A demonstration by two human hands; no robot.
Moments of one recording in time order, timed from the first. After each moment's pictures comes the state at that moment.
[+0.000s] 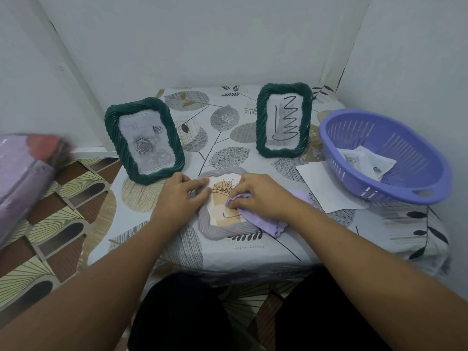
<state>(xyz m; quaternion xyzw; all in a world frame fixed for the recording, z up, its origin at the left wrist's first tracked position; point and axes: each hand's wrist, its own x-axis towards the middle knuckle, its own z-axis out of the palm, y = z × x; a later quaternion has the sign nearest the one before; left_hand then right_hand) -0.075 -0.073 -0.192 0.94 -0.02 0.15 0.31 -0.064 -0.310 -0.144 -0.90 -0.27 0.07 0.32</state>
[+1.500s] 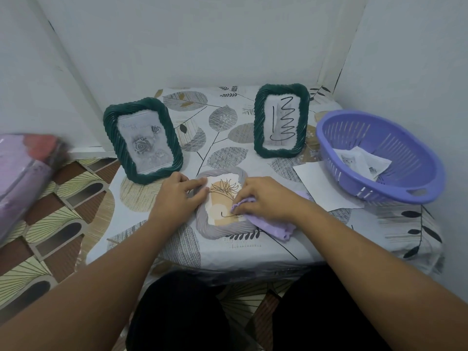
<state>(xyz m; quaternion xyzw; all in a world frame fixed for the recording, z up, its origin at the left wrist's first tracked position) -0.075 -0.075 -0.190 0.94 -0.01 0.13 0.31 -0.076 -0.324 -0.131 -0.90 -0.27 0.12 0.31</state>
